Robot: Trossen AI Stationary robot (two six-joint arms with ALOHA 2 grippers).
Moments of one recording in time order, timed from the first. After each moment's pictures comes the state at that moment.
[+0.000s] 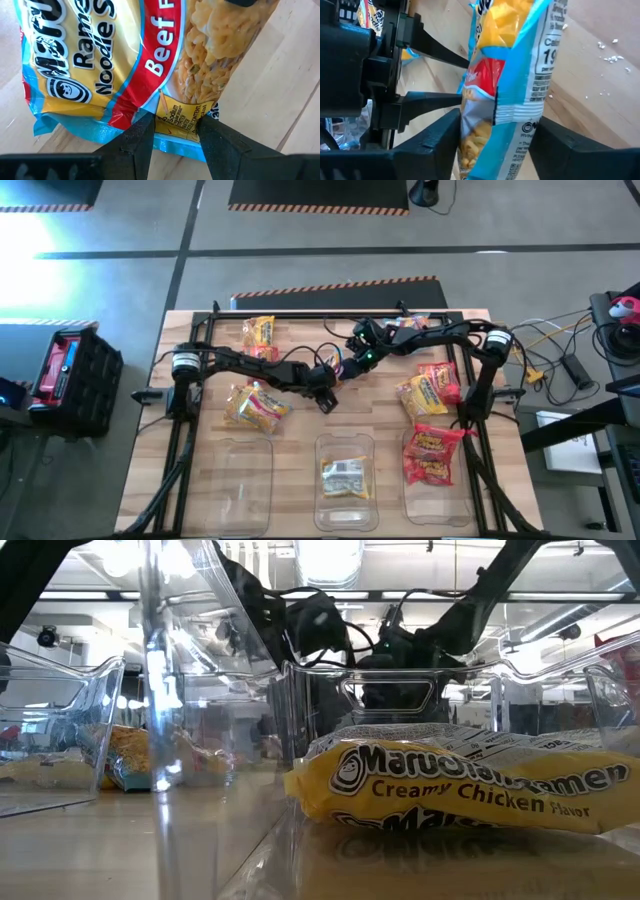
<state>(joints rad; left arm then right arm) 0.12 2.01 1.21 -0.28 -0.16 -0.54 -0.50 1.82 0.97 -0.06 -0.65 0.58</state>
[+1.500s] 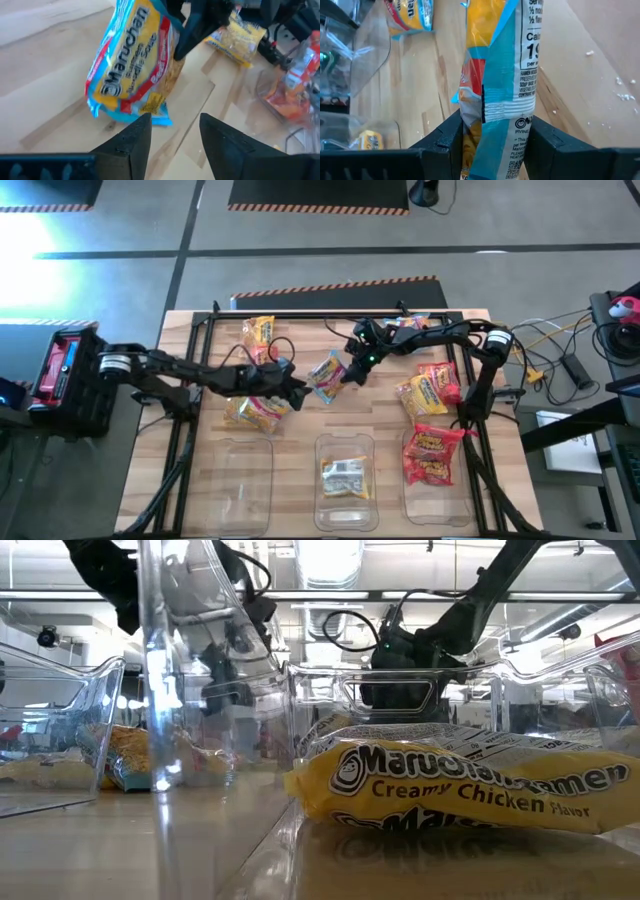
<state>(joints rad) 0.07 1.44 0.64 0.24 -0.16 -0.72 -0.50 1.81 0.97 -0.08 -0.68 0.21</state>
